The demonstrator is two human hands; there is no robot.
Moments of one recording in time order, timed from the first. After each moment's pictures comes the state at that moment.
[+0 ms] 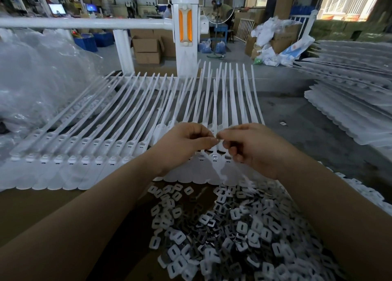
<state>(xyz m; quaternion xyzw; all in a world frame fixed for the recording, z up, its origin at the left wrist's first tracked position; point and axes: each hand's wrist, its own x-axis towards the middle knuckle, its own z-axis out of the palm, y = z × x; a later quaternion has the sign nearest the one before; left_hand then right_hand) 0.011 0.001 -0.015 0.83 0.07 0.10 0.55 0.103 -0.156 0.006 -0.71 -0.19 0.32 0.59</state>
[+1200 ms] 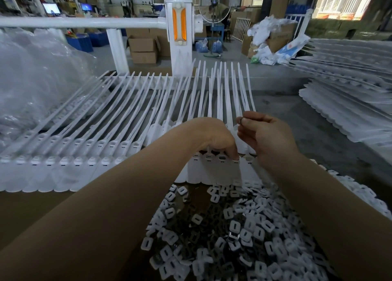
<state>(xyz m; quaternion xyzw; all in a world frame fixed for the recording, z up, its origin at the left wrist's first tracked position) 0.082 -0.041 0.020 0.92 0.18 -0.17 0.31 0.132 -0.161 -0.015 -0.60 -0.05 0.14 0.79</state>
